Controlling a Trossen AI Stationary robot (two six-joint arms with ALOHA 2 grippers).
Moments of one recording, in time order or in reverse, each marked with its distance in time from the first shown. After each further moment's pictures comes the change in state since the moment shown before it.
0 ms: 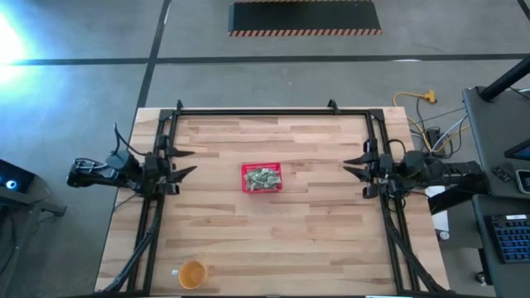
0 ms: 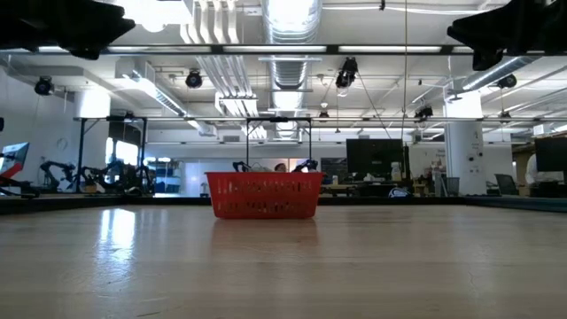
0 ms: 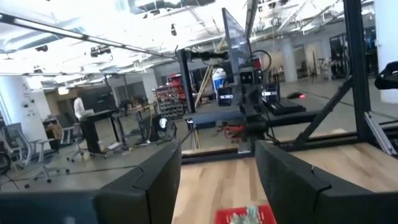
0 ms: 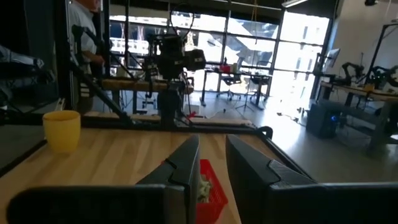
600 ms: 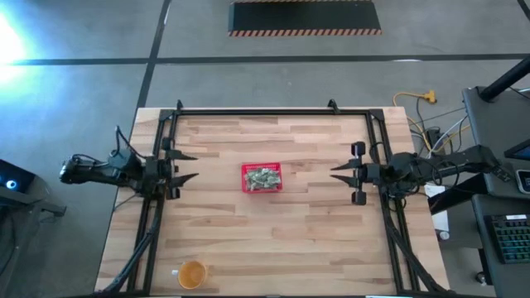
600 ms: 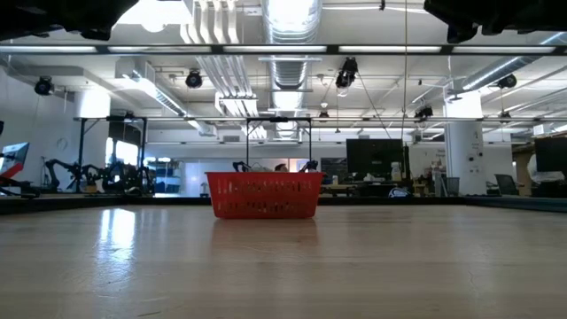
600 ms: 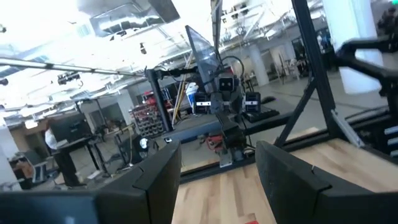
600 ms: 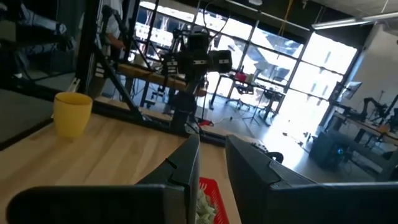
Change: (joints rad) left arm -0.004 0.163 0.029 0.149 0.149 0.102; right arm 0.103 0.390 0.081 0.290 0.006 -0.202
